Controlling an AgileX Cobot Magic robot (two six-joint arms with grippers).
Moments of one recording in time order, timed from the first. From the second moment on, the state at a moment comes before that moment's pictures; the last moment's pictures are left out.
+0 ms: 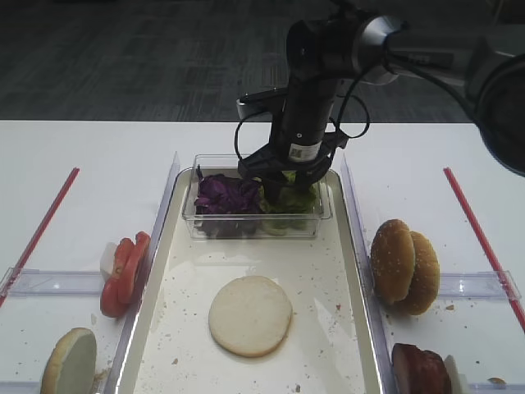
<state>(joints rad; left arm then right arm) -0.04 -0.02 -0.49 0.00 1.19 -0.03 0.46 2.34 -1.98 0.17 1.11 -0.14</state>
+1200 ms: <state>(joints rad) -0.04 -0.02 -0.49 0.00 1.19 -0.03 0.46 2.36 -1.98 0.16 1.12 -0.14</state>
